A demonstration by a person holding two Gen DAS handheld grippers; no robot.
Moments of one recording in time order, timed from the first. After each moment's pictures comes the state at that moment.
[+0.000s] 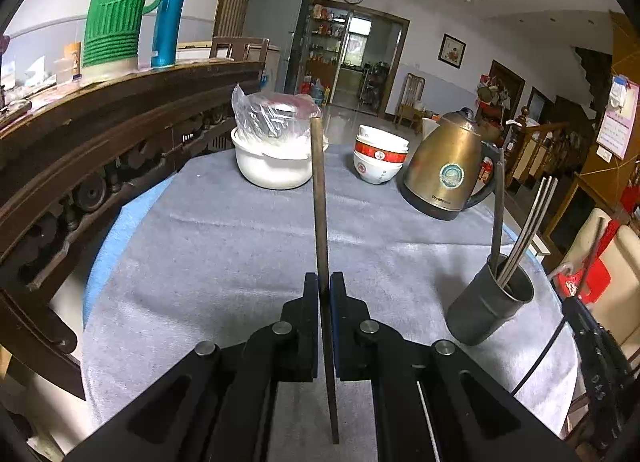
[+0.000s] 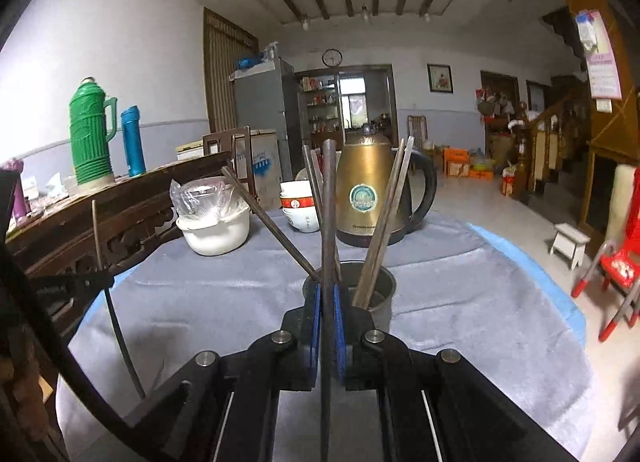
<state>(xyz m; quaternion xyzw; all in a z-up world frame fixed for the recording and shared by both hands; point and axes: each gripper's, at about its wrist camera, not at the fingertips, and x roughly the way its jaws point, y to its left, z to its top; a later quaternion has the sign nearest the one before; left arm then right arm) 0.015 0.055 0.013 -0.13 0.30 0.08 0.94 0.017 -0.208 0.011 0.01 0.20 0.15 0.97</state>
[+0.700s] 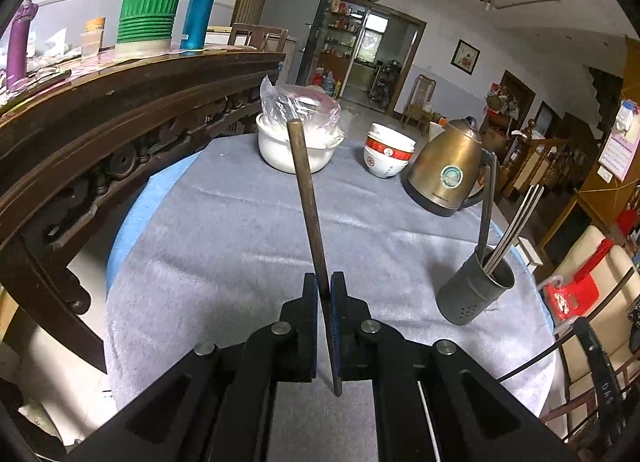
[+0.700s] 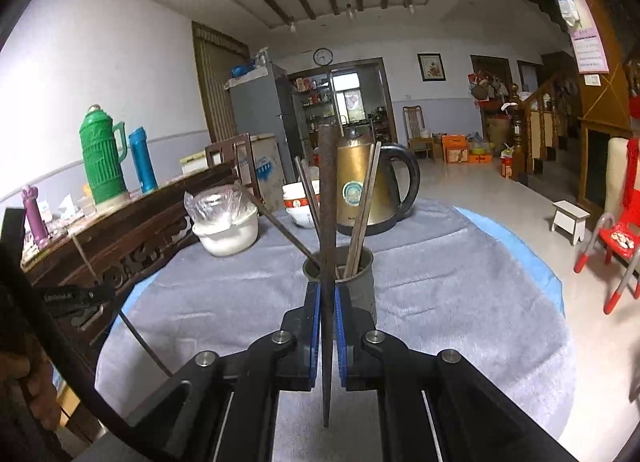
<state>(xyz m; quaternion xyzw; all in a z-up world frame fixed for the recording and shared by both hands) -0.031 0.067 0.027 -0.17 0.32 0.09 0.93 -0.034 -0.251 0.030 0.06 0.21 0.15 0.96</state>
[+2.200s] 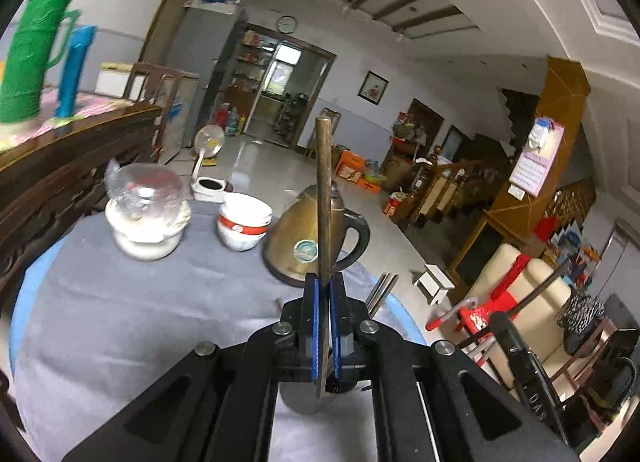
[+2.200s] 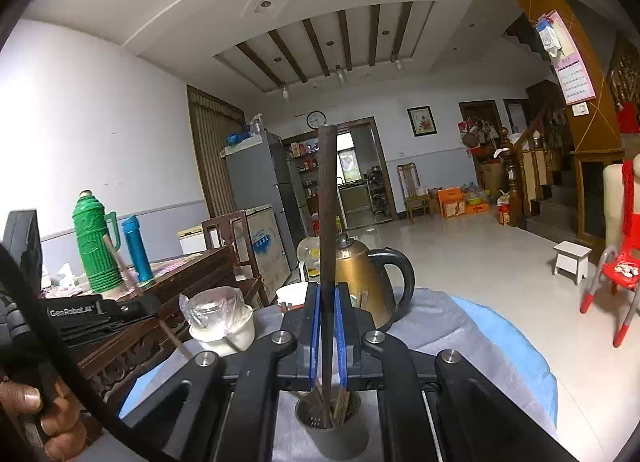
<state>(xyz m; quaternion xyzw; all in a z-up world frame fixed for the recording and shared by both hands) 0.066 -0.030 0.133 -0.19 0.23 -0.08 0.95 0.029 -0.272 0.124 0.10 0.11 0.14 0.98</state>
